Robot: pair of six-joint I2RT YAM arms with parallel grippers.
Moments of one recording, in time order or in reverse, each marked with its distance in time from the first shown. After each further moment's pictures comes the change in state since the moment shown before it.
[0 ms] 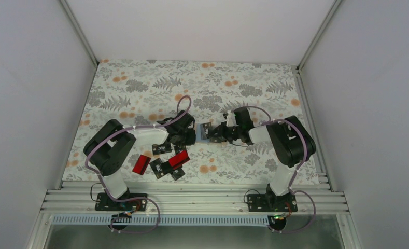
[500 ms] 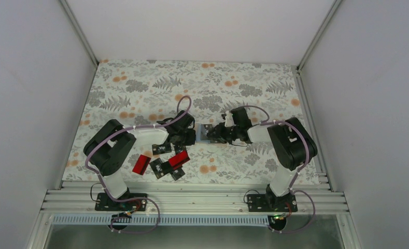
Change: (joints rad) left arm 0.000 0.000 -0.003 0.005 0.005 0.000; right arm 0.033 -0.030 0.029 -0.115 0.055 0.008
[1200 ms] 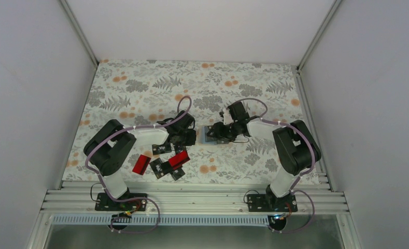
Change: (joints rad) left arm 0.000 0.000 -0.001 0.002 0.006 0.000; right arm 0.029 -0.069 0.135 -0.384 0.130 -0.223
